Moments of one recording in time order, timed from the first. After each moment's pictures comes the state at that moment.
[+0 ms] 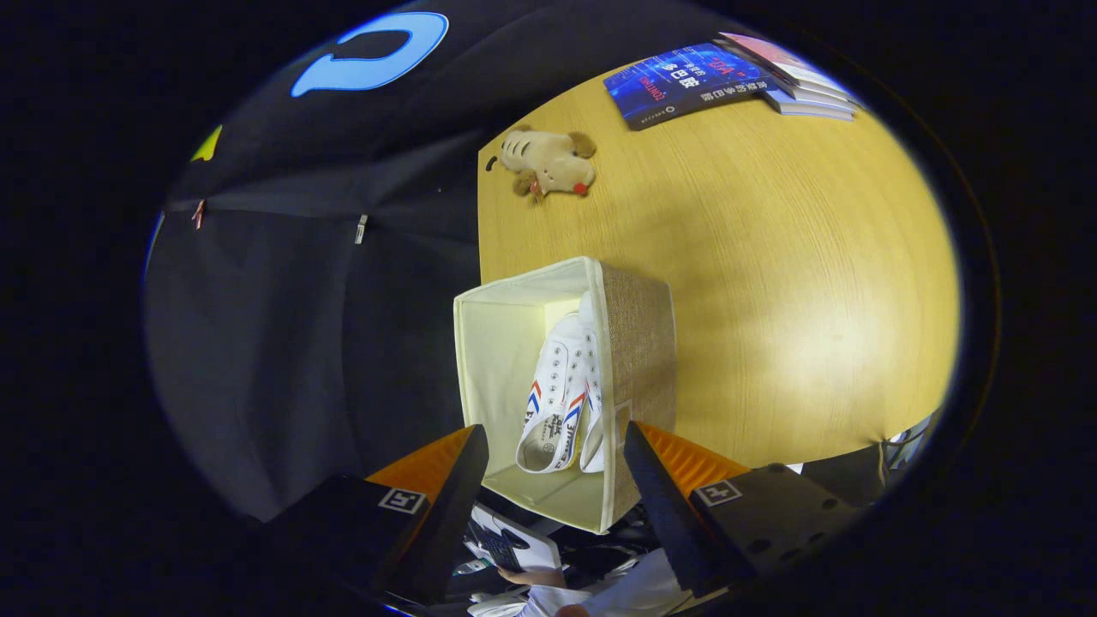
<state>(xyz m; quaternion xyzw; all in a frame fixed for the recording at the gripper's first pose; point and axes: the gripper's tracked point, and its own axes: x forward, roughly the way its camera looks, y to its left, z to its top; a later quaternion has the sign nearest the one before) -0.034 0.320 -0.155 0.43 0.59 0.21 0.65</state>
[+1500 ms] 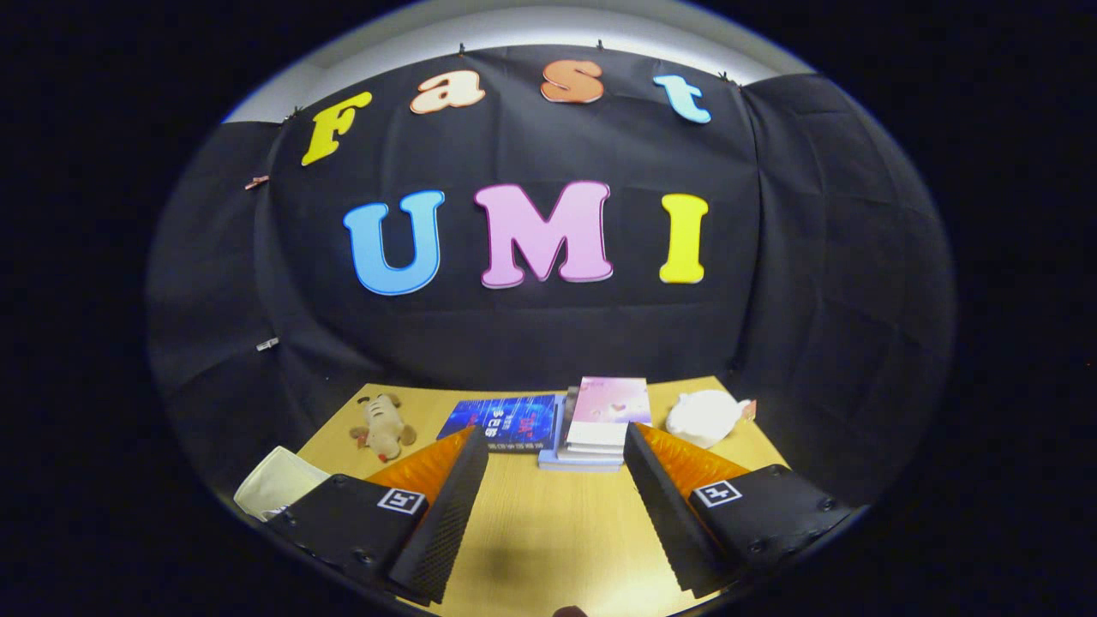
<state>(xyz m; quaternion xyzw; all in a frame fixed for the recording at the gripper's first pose) 0.054 -0.053 -0.091 0.14 0.14 -0.01 0.98</state>
